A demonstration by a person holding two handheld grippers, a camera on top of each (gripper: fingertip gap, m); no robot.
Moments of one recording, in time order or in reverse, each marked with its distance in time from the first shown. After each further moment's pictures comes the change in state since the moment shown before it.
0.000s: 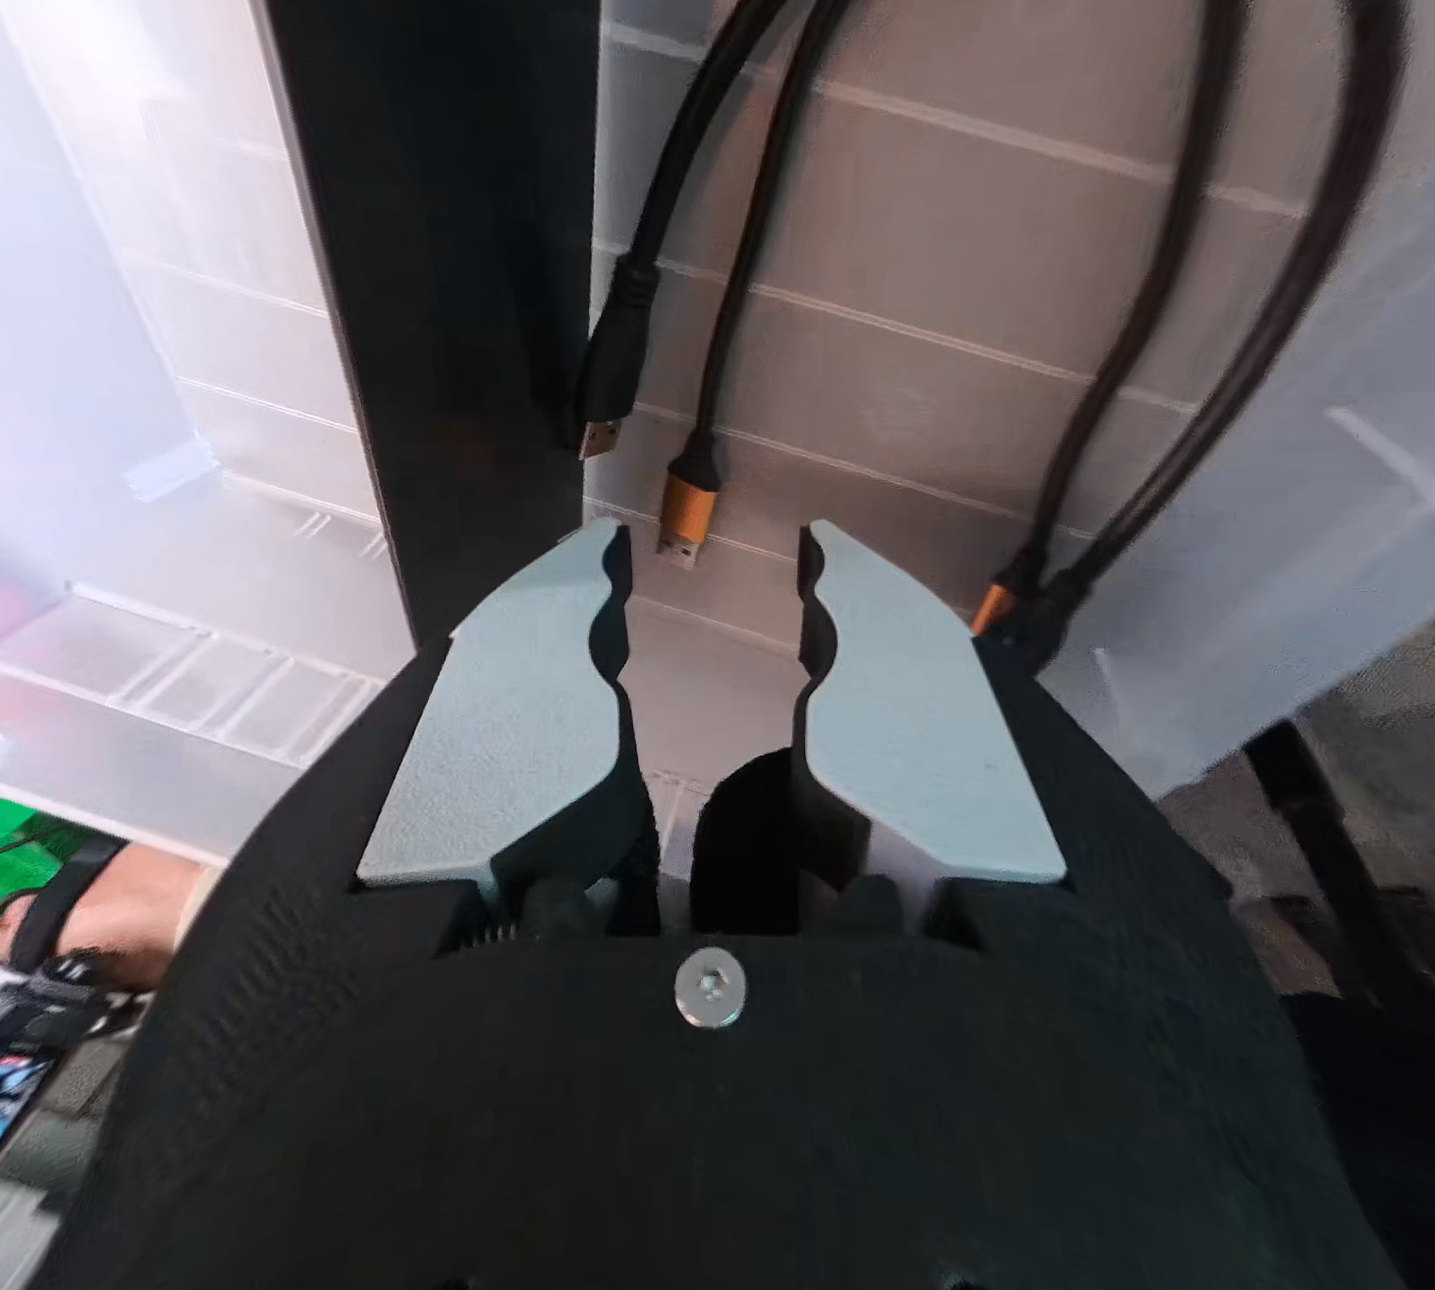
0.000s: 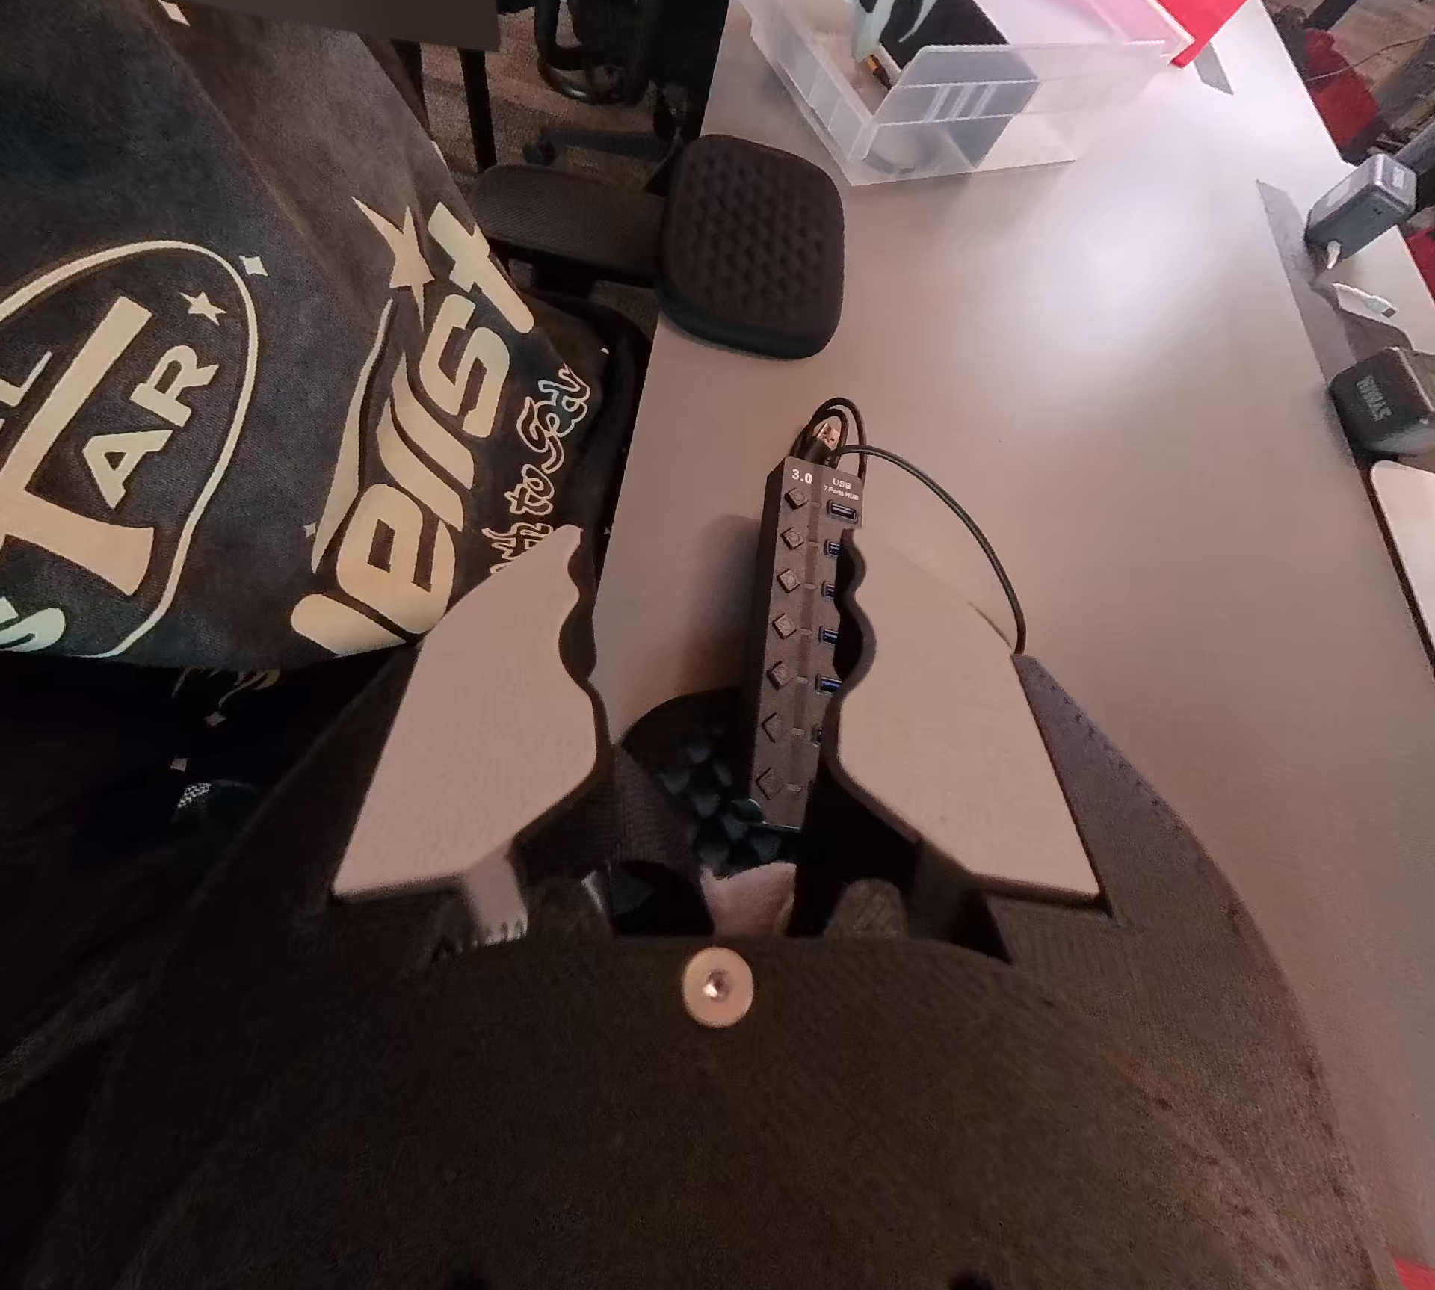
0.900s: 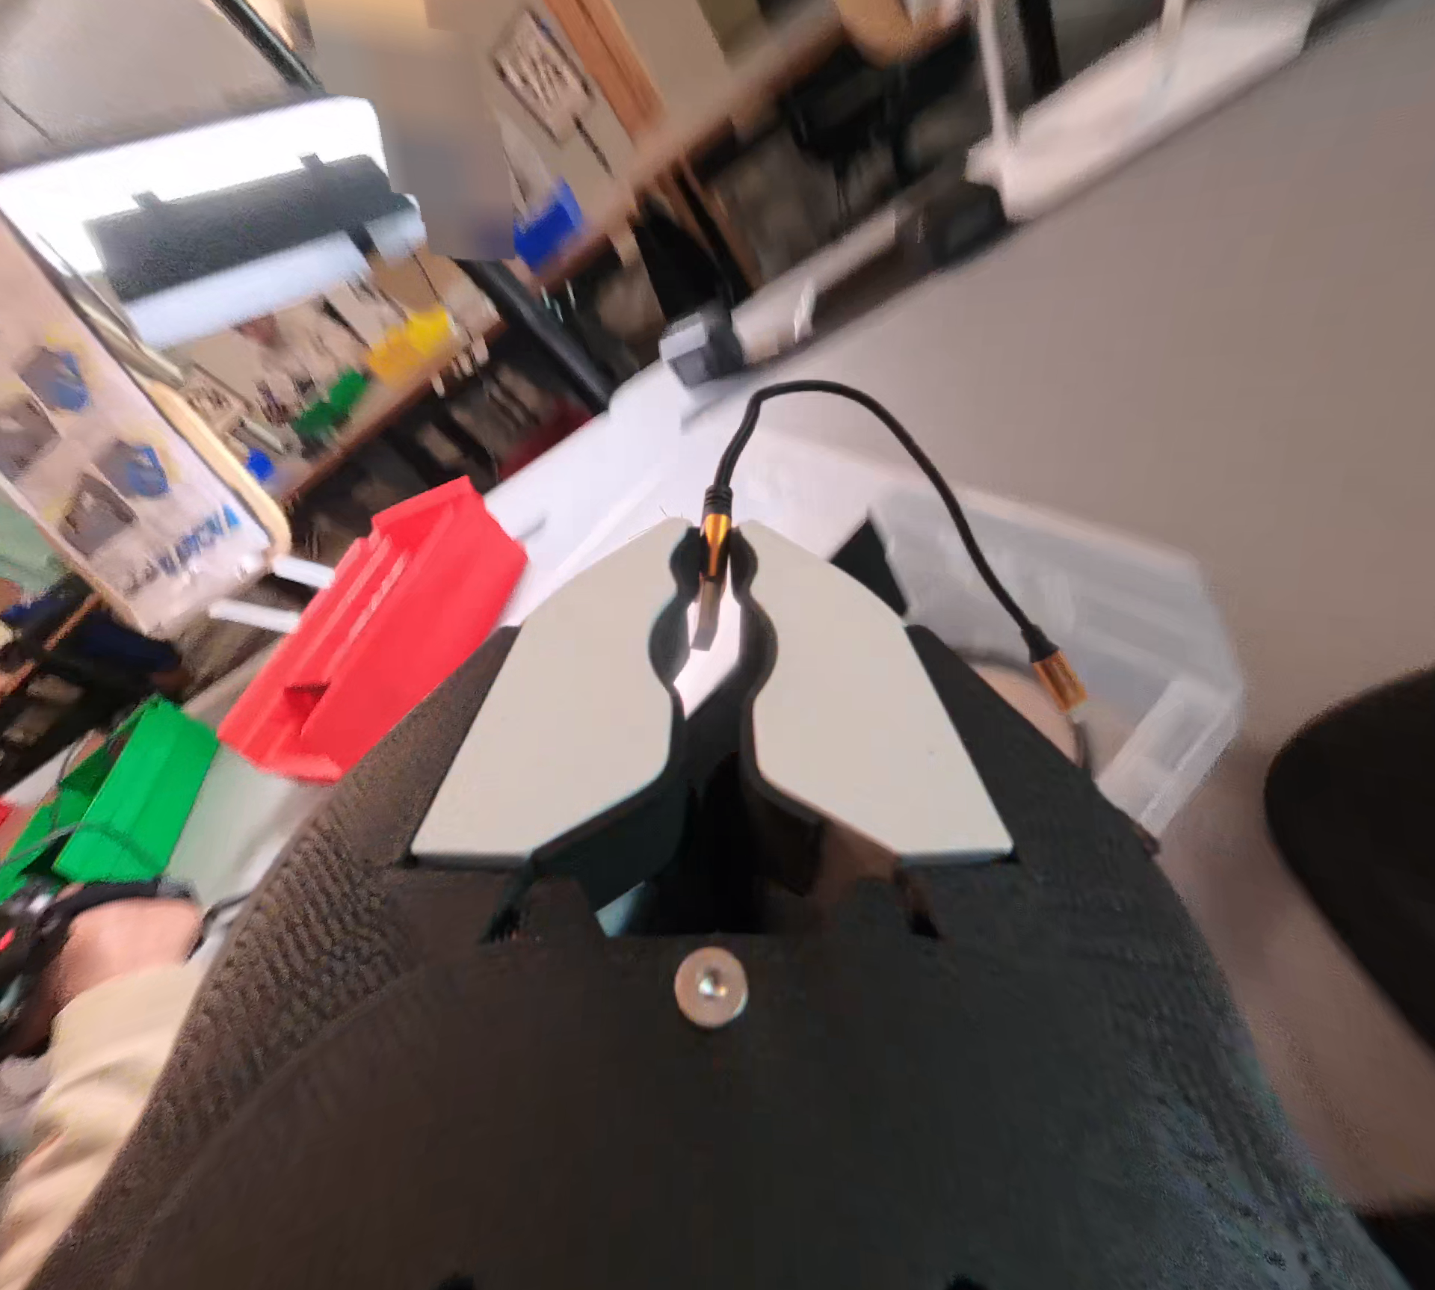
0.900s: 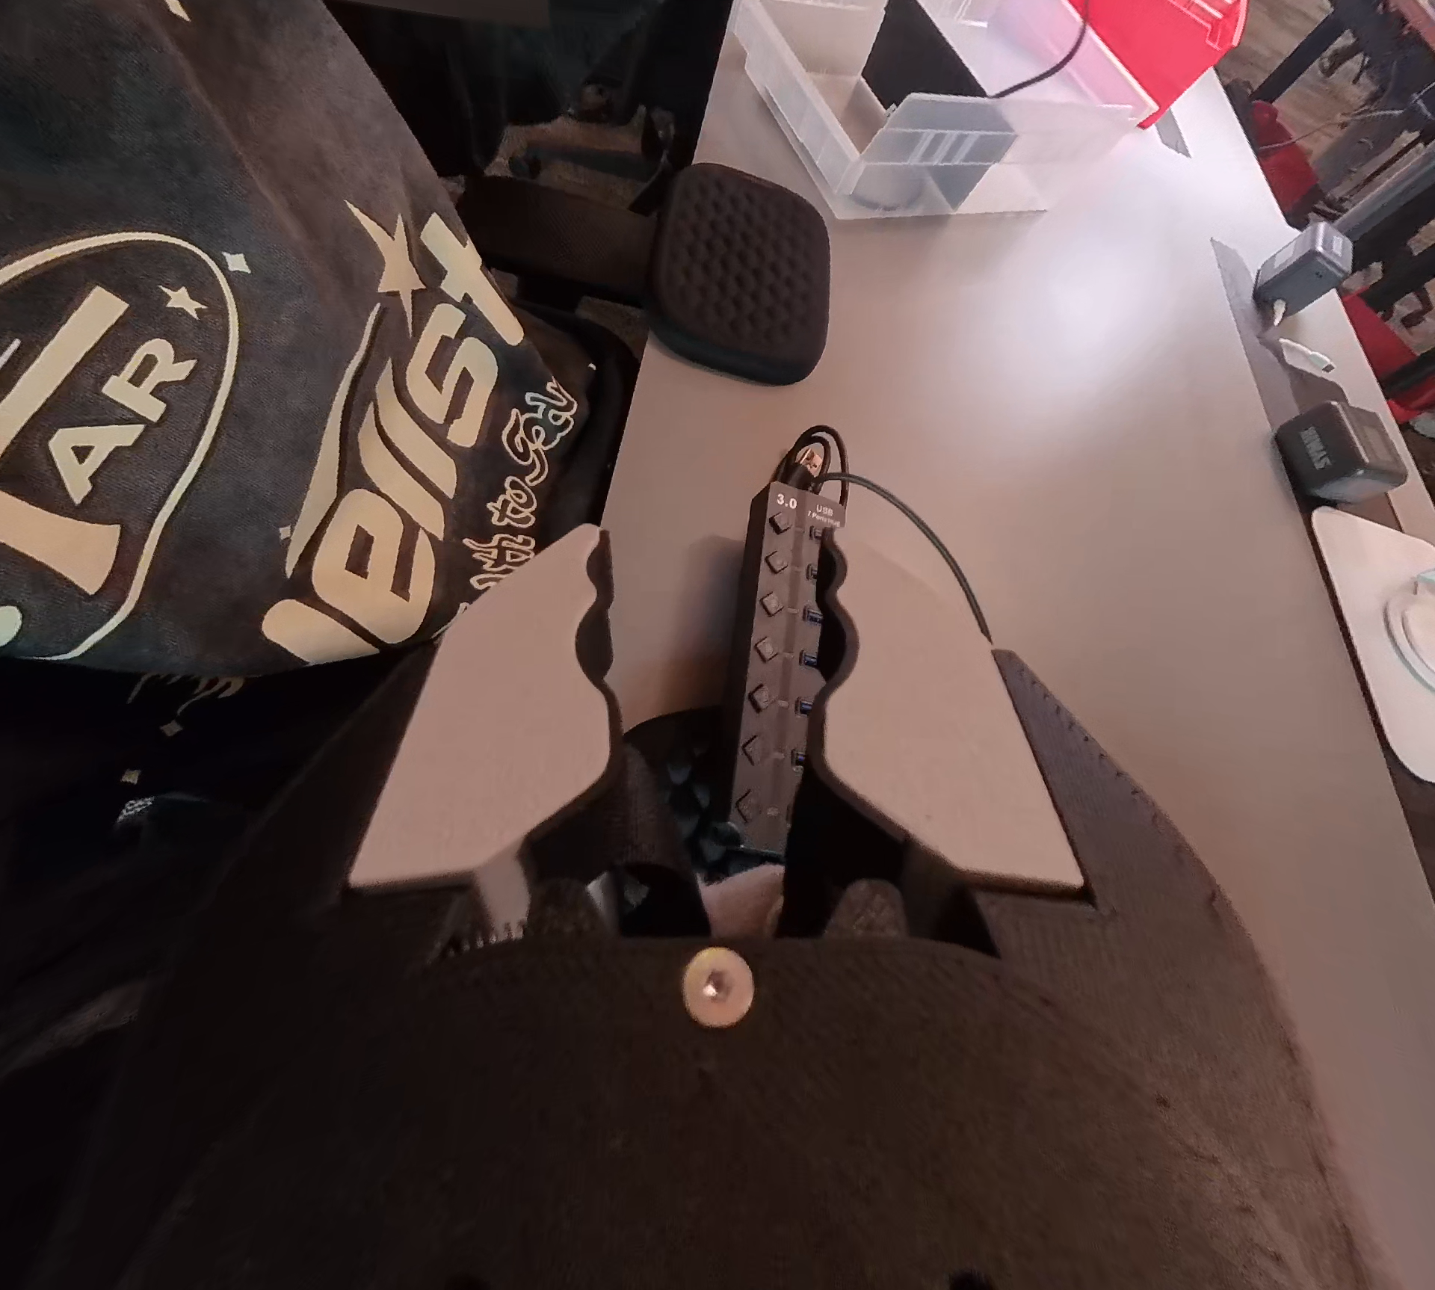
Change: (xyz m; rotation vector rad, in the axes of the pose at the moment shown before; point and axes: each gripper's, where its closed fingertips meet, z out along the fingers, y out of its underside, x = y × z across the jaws) left arm 0.008 -0.018 -0.188 1.159 -0.682 -0.397; right arm 0.000 -0.006 0.002 0.028 0.025 -0.058
